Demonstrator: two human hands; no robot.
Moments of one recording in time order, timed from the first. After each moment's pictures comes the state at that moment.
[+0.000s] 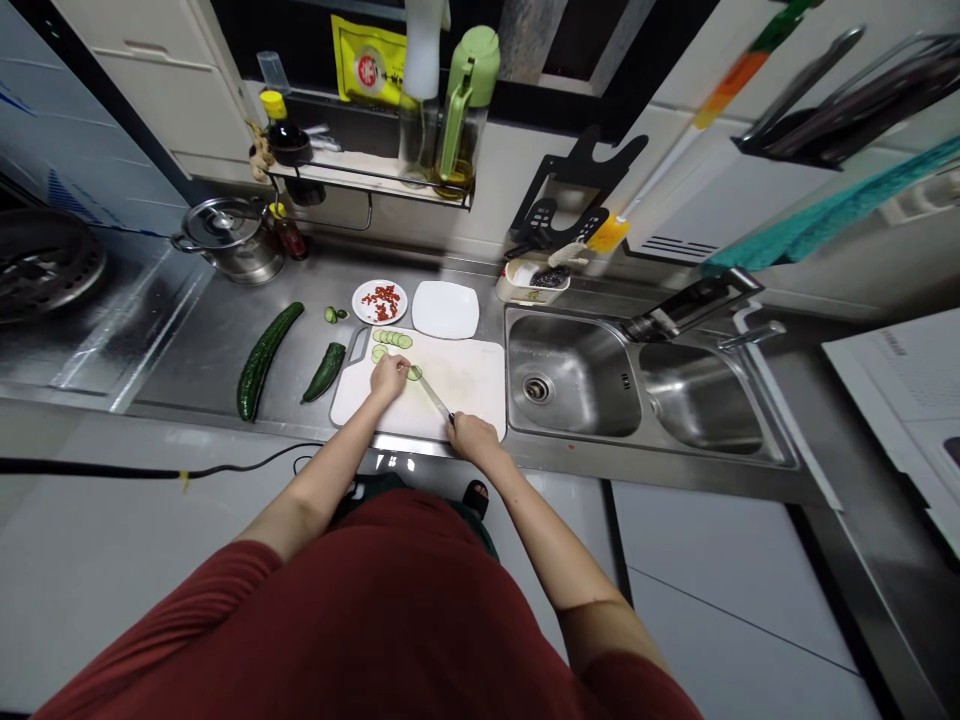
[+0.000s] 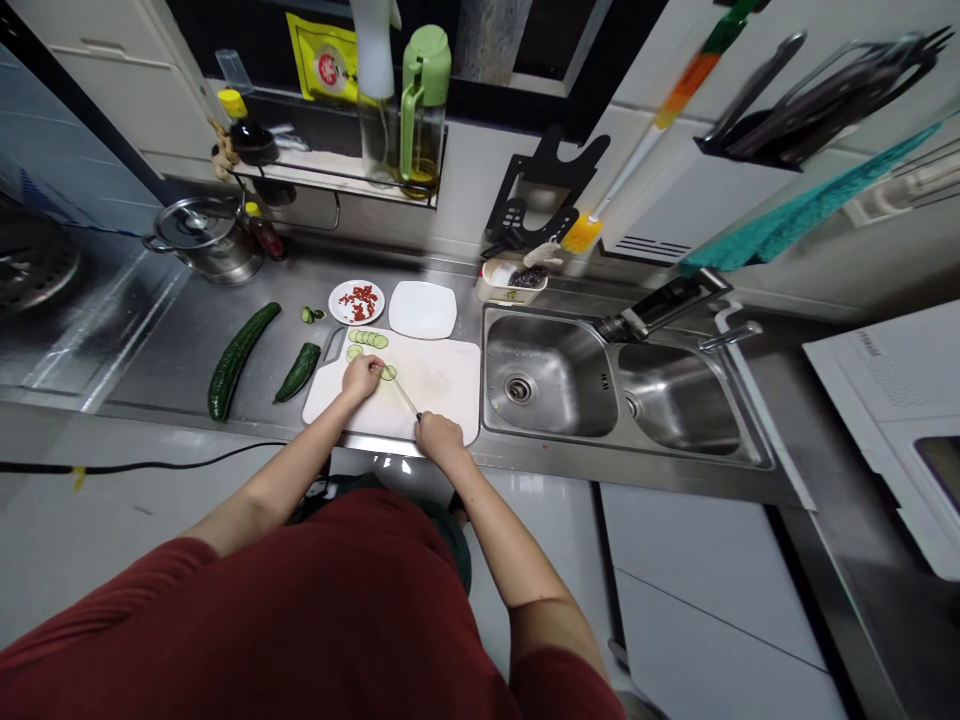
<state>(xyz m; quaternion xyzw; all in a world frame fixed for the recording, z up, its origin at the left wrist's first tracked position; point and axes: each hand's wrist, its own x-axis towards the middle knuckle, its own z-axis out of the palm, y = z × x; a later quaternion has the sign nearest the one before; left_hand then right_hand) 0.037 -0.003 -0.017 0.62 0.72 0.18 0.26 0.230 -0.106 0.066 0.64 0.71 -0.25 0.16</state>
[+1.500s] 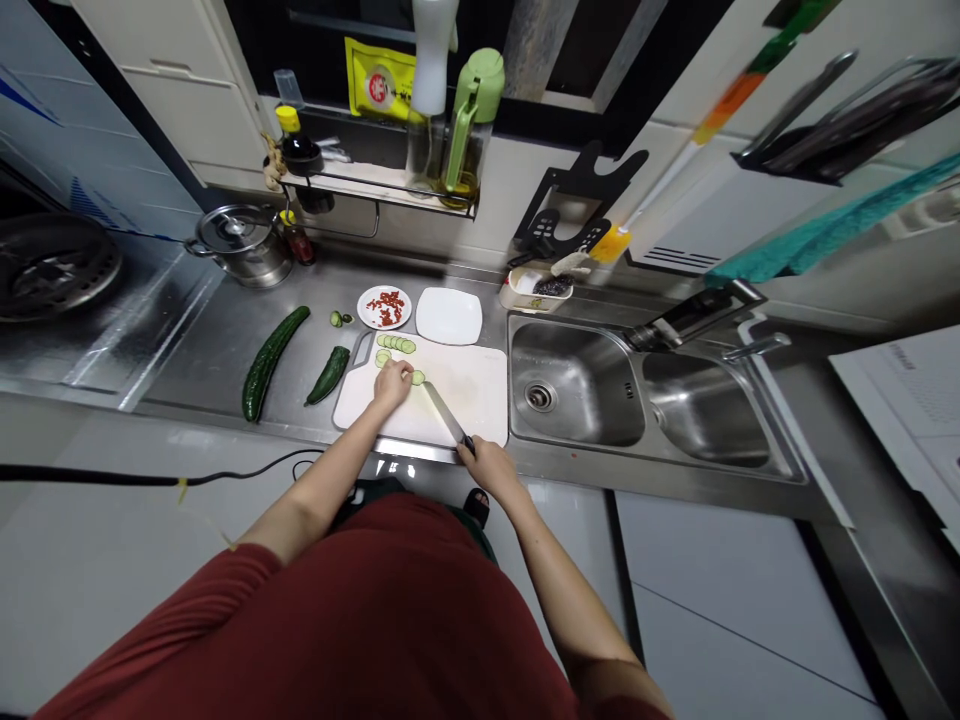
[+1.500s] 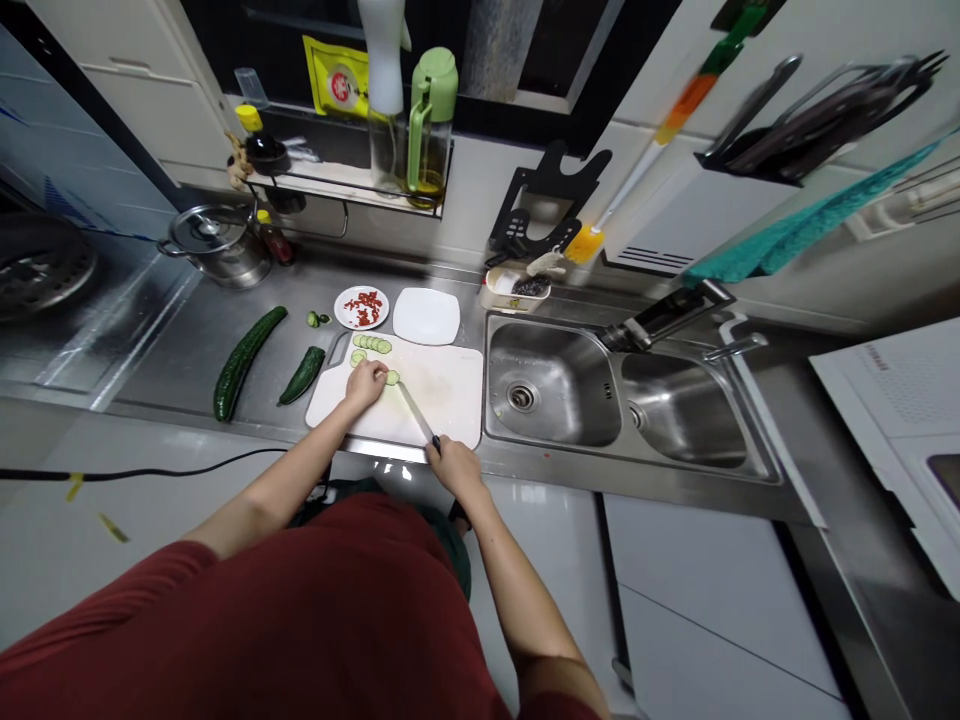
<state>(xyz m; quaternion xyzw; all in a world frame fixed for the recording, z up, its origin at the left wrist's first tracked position) 0.037 -0.009 -0.026 0.64 0.71 0.19 0.23 0.260 -0.145 0.049 0.68 0.68 -0.26 0.11</state>
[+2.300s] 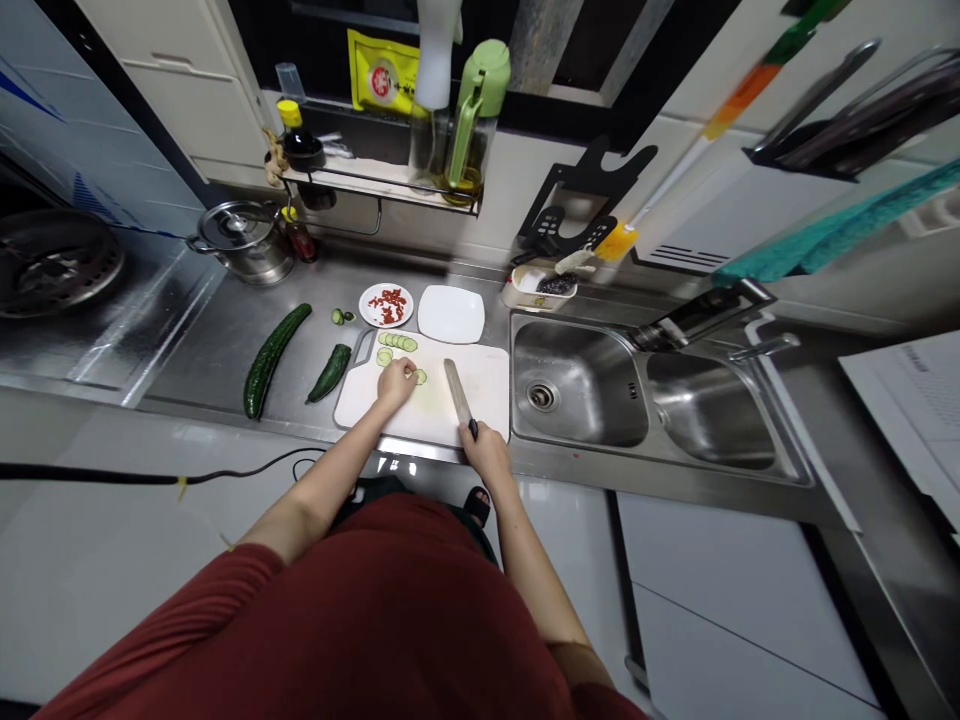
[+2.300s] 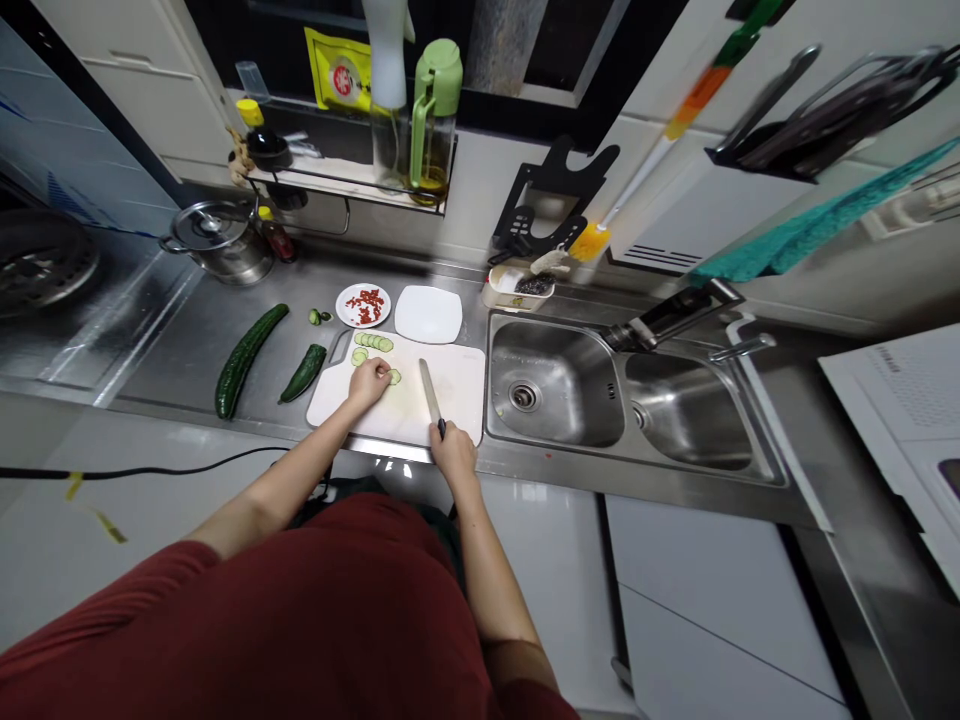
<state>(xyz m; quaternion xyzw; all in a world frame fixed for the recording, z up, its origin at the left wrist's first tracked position) 0.044 -0.012 -0.012 0.61 0.72 0.21 0.27 0.249 -0.127 0.035 0.75 0.61 -0.25 0.04</state>
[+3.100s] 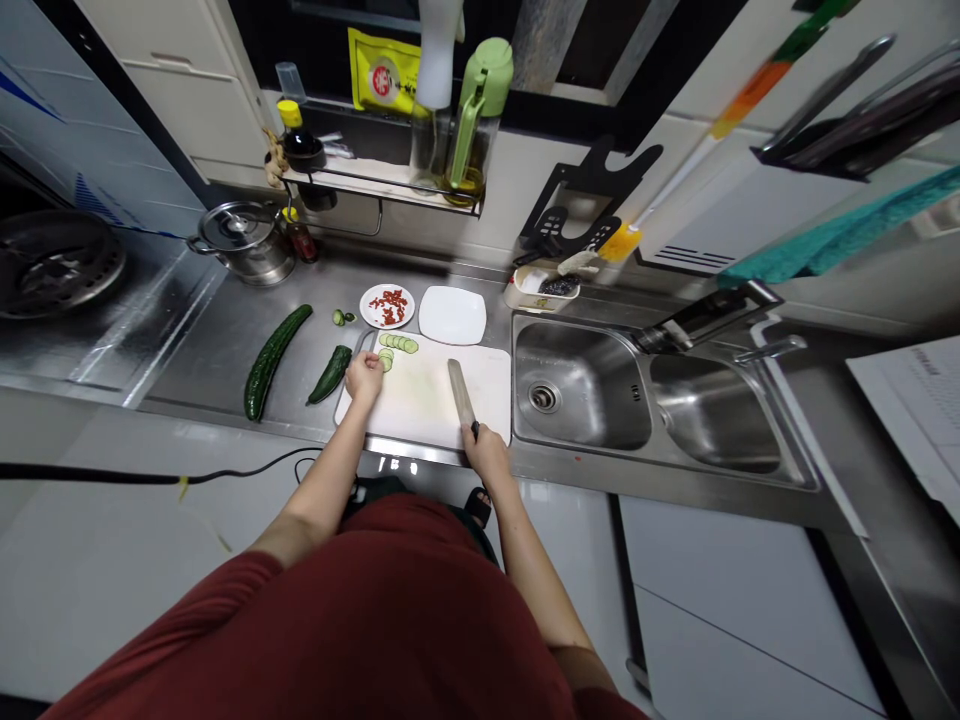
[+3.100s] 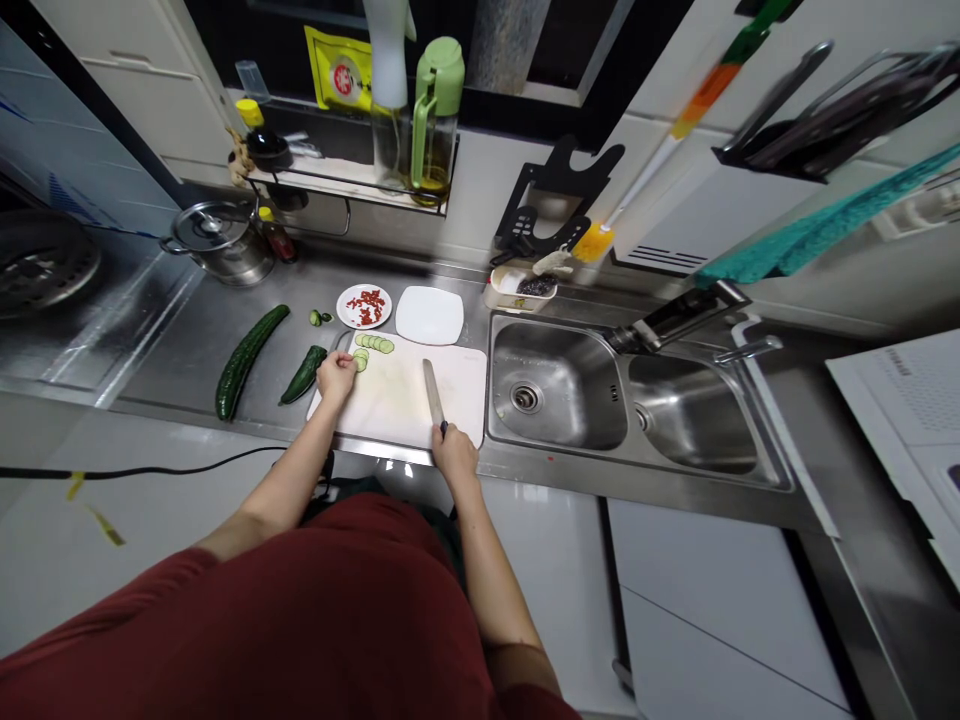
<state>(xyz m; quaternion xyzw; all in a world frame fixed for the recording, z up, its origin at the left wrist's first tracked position) -0.006 -0.007 -0.009 0.44 0.82 0.30 0.22 0.249 -0.123 0.029 0.76 0.60 -0.26 0.06</state>
